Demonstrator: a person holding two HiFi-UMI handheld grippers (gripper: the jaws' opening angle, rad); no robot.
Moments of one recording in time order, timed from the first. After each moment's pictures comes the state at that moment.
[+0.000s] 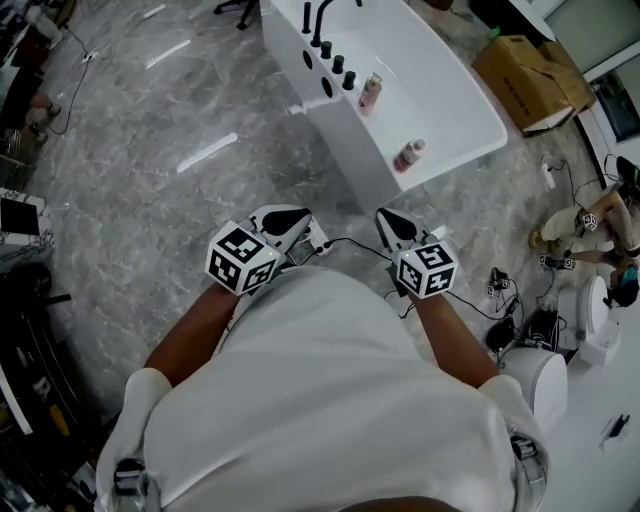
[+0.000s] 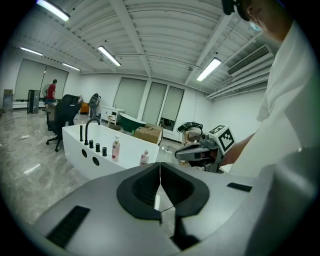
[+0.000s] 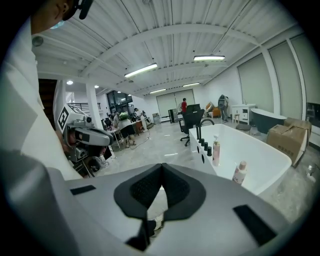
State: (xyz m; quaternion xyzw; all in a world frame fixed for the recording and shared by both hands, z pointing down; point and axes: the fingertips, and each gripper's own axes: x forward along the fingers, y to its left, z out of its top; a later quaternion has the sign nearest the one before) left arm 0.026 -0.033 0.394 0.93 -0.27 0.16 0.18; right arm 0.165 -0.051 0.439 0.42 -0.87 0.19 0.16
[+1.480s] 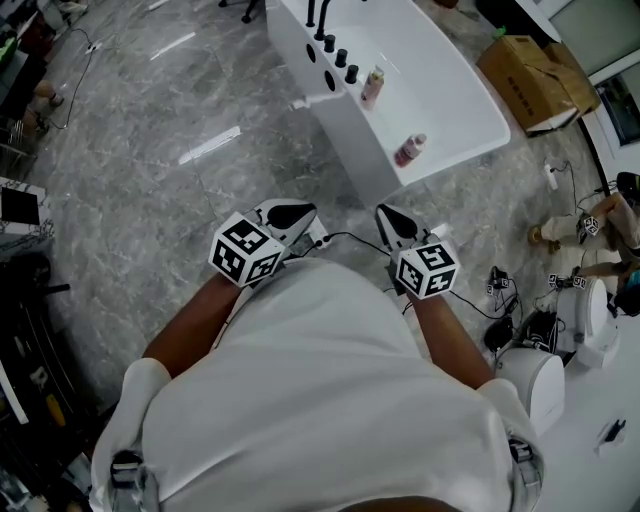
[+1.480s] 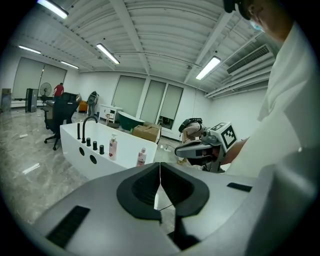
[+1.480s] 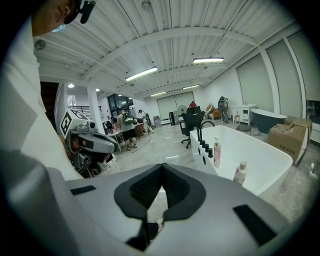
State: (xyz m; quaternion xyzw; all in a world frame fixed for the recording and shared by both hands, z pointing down) left arm 0.042 -0.024 0.399 0.93 -0.26 0.17 0.18; right arm 0.167 -0.040 0.429 0.42 -0.88 0.18 0.14
